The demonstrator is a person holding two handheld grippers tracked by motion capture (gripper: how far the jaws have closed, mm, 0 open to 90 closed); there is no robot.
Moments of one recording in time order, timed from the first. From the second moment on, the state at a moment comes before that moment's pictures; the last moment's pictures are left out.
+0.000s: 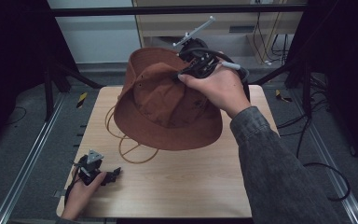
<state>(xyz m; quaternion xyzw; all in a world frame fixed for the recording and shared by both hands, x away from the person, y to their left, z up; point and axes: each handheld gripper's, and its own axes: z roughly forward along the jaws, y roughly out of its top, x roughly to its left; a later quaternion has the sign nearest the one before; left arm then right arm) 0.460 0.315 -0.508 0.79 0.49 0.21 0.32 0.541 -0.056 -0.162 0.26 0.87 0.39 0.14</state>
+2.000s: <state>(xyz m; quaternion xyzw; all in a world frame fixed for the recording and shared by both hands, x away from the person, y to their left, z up) 0.461 0.315 -0.508 0.79 0.49 0.21 0.32 0.553 0.030 -0.157 0.23 0.87 0.42 0.14</state>
